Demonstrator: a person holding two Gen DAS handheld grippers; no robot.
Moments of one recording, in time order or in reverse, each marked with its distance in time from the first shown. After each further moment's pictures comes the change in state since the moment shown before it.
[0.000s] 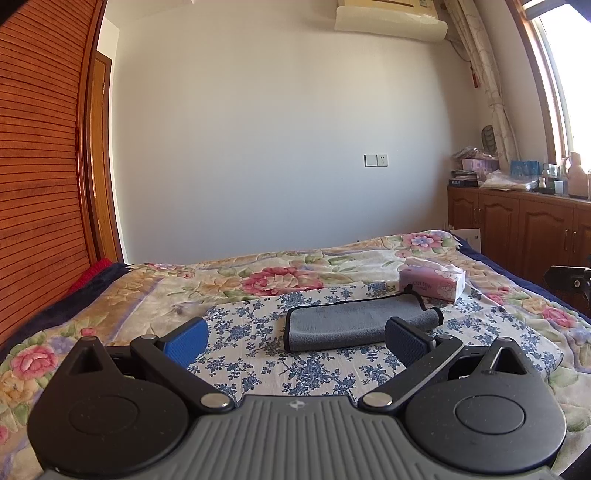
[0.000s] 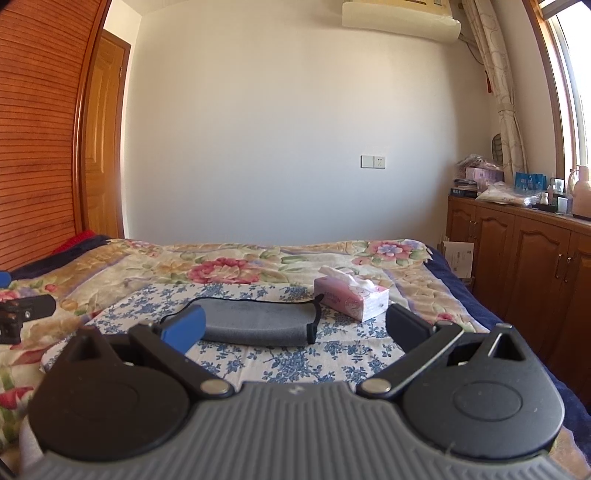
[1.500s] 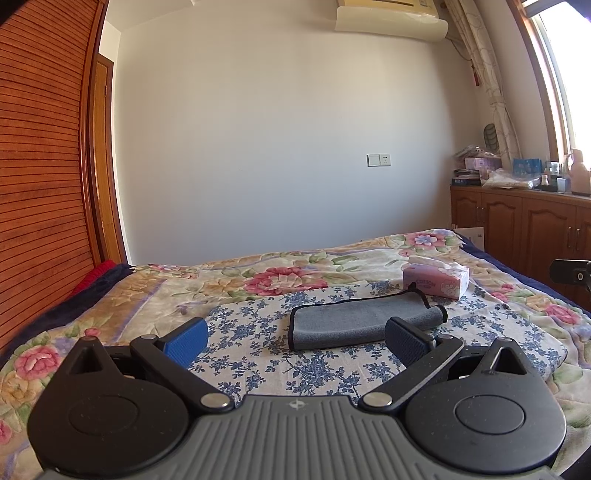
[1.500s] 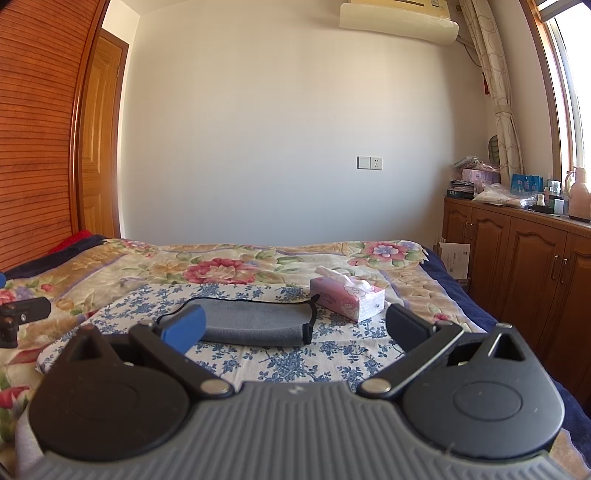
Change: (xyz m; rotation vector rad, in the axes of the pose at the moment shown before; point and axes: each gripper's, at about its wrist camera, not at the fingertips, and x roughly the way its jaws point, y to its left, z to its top) left arm -0.001 0.000 -0.002 0.008 -0.002 0.009; right arm 0.001 0.000 -0.001 -0.002 -0.005 -0.013
